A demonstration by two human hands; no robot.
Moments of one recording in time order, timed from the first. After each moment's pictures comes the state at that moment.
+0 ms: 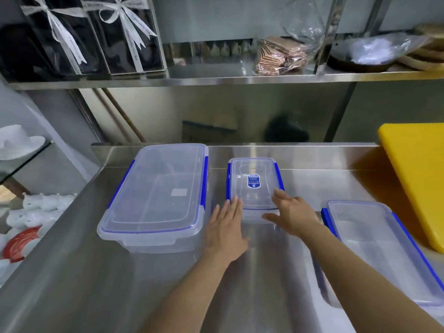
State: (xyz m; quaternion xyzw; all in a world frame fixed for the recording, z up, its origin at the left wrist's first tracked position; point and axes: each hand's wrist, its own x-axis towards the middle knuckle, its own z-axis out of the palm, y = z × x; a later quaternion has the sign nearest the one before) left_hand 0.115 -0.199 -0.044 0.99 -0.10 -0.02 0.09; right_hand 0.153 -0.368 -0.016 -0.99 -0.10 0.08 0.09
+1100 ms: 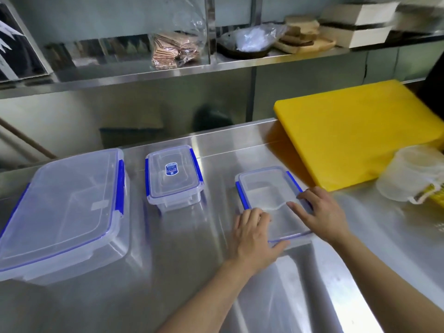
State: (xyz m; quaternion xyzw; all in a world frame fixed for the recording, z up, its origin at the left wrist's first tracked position) left_hand 0.039 -0.376 -0.054 0.91 -0.31 0.10 0.25; right_hand 0.024 -0.562 -0.038 -0.96 0.12 -0.14 0.20
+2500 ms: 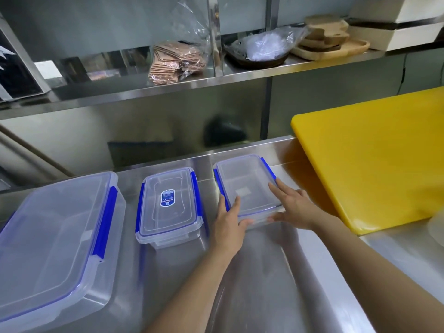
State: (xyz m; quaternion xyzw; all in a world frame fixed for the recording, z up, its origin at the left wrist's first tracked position) left_hand 0.175 -0.385 -0.051 0.94 -0.08 -0.07 0.33; right_hand 0.174 -0.566 -0.027 -0.99 -0.04 0.10 0.12
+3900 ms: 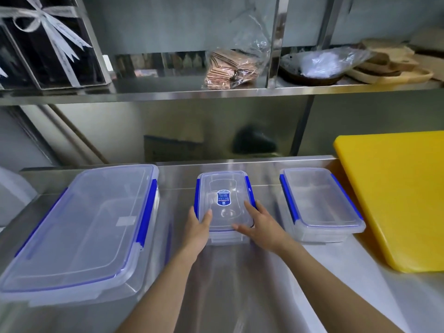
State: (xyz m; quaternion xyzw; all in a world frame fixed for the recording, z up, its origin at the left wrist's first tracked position) left_hand 0.199 -0.259 -0.050 0.81 0.16 -0.05 0.57; right_hand 0.185 -0.419 -0.025 -0.92 -0.04 0.11 0.38
